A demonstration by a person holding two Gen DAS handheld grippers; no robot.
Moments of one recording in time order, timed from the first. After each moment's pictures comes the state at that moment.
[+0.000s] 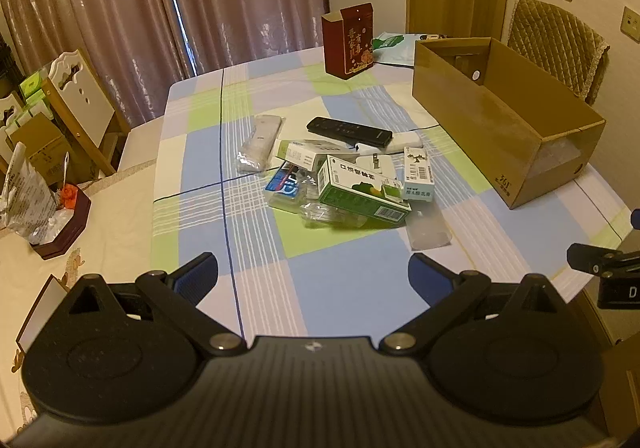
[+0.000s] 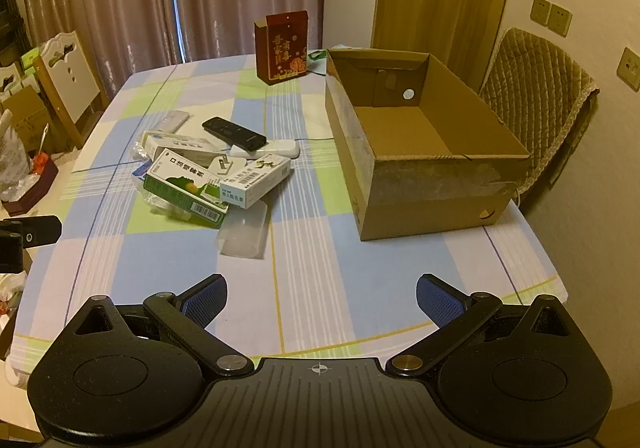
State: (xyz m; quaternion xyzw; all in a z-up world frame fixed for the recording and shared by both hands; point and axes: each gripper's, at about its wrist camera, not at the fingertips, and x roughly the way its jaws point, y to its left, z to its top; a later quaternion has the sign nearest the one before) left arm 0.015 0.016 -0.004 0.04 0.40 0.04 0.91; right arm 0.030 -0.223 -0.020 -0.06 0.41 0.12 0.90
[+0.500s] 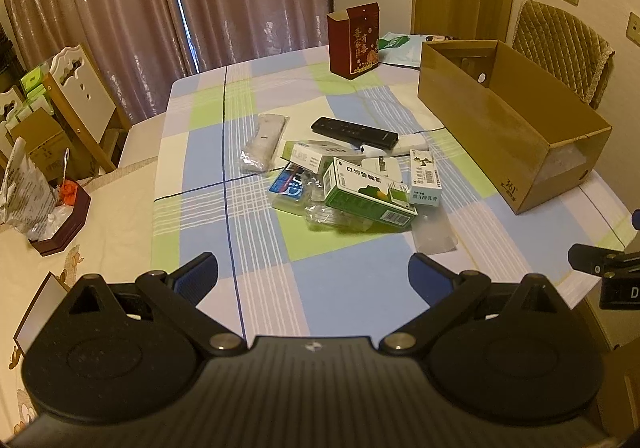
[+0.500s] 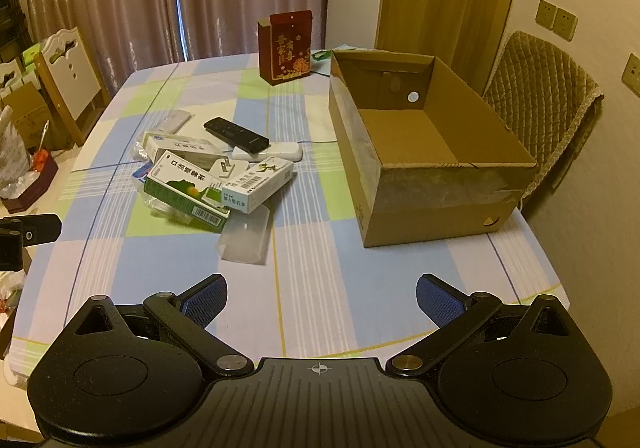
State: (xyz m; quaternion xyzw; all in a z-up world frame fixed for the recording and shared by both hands) left arm 0.022 0.022 -0.002 0.03 0.40 0.04 0.91; right arm 0.040 -0.217 -0.020 -0.07 0.41 0.13 0.90
